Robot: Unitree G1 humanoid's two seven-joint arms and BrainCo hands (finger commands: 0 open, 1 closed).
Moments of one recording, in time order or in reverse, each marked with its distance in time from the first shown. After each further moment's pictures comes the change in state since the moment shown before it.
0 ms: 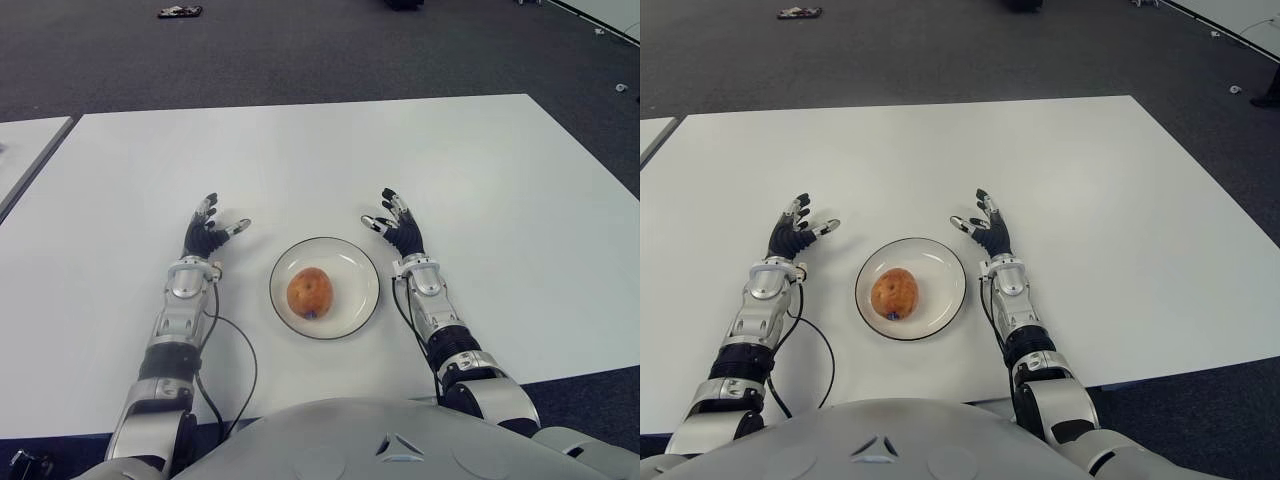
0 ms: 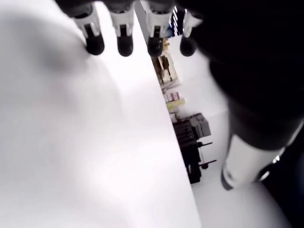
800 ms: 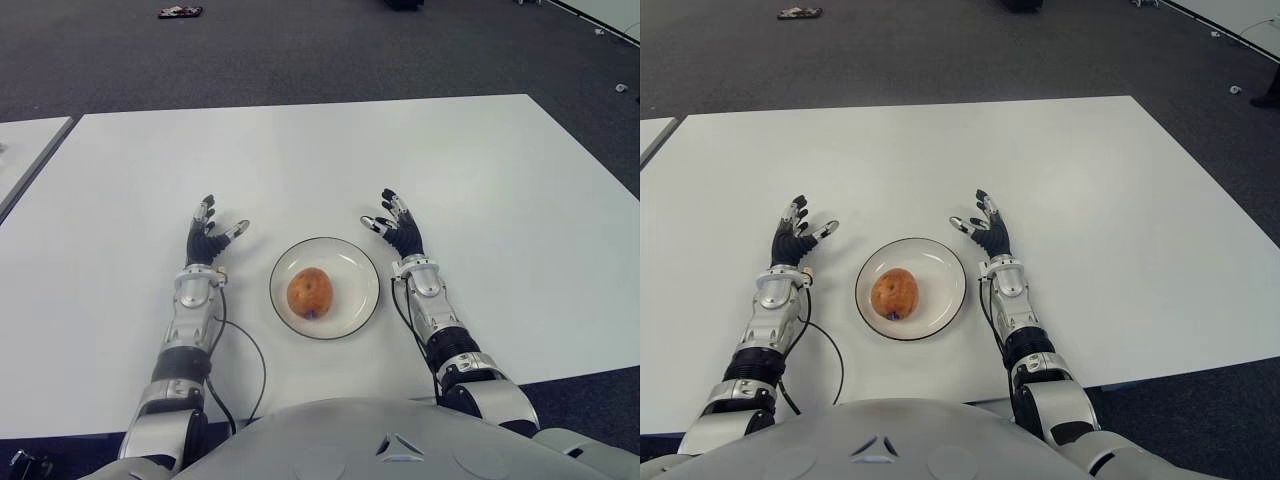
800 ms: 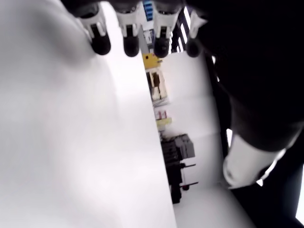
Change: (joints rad) left arm -0.008 -0.086 0.041 0.143 -0.028 -0.211 0.084; right arm 0.017 0.001 -0.001 -0.020 0.001 0.000 -0.003
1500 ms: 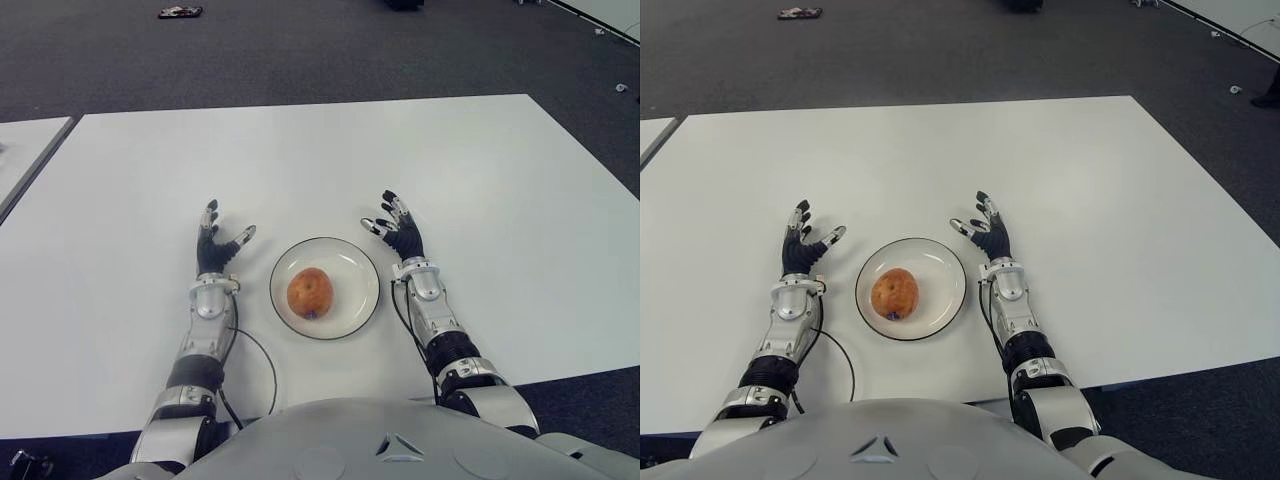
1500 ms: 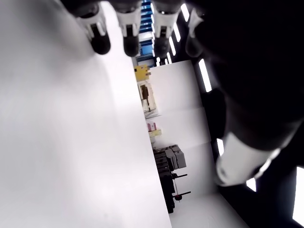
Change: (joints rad) left arm 0.029 -0.054 -0.044 0.044 0.092 -0.113 0.150; right arm 0.020 0.004 -0.003 -0.029 0.004 0.001 -0.006
